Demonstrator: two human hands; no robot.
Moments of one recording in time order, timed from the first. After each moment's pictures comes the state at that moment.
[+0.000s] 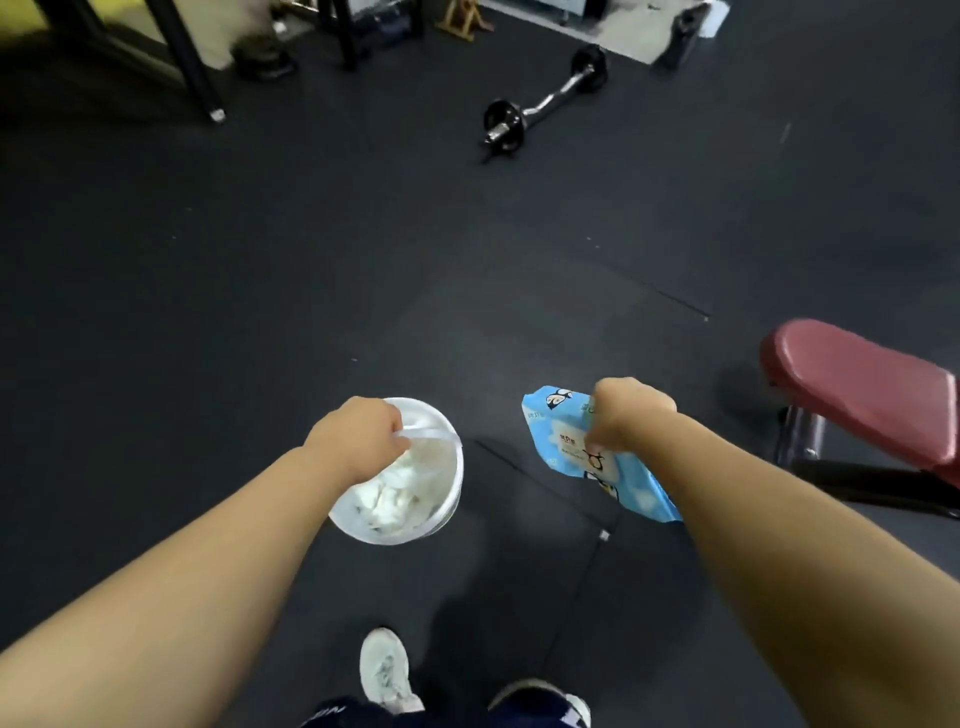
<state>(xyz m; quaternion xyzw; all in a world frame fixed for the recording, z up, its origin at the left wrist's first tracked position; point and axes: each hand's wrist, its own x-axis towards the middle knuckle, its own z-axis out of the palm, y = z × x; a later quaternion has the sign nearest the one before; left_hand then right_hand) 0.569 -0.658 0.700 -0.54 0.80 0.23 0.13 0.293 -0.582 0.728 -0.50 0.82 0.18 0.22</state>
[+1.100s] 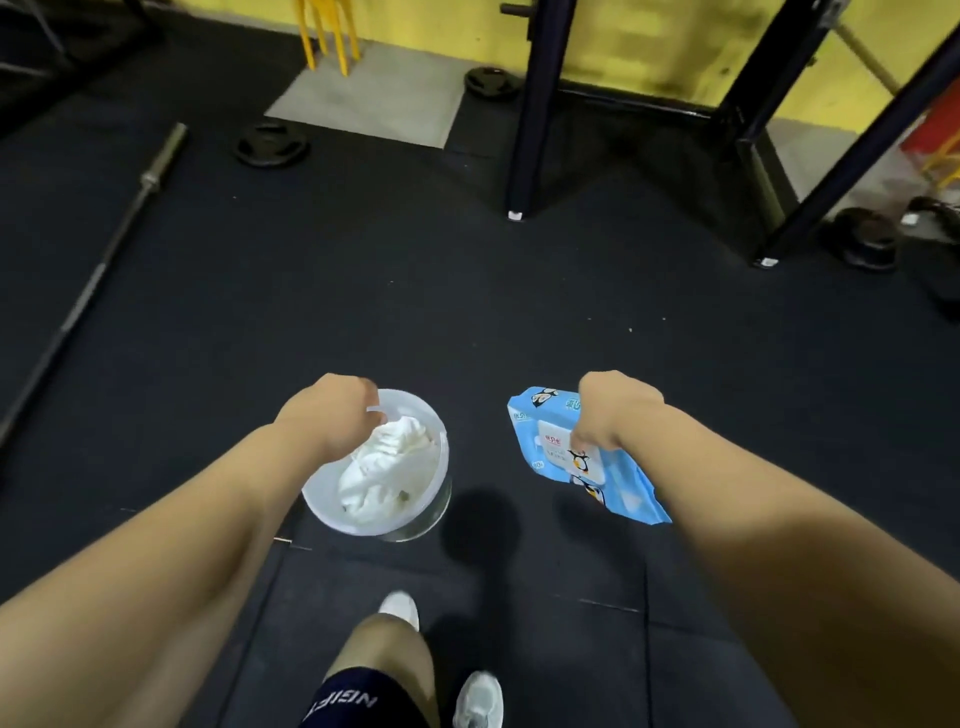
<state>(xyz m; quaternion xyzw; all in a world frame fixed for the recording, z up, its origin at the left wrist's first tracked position) 1.174 -0.961 0.723 -0.90 0.37 0.23 -0.03 0.978 -1.174 0.748 -0.88 0.39 0.27 0.07</state>
